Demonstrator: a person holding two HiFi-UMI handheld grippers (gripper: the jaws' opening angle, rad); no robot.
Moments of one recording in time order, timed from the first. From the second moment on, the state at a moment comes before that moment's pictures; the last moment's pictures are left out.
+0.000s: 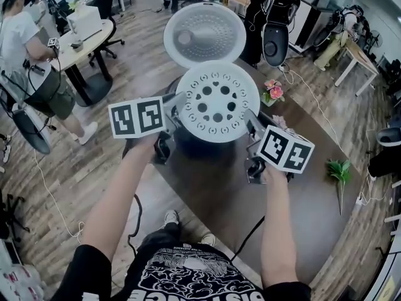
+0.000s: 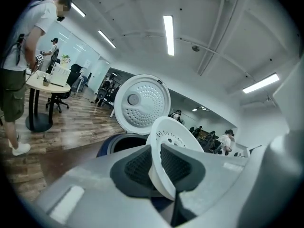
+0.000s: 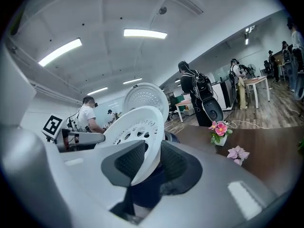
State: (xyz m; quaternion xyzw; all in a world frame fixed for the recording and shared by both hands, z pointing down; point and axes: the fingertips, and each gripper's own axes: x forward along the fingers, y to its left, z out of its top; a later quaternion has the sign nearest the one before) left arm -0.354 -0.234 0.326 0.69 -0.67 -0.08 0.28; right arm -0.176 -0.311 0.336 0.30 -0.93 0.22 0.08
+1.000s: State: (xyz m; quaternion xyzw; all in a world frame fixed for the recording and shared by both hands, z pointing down) left arm -0.393 -0.268 0.367 0.68 -0.67 -0.06 0.29; right arm -0.211 -0.341 0.381 0.32 -0.91 0.25 0.11
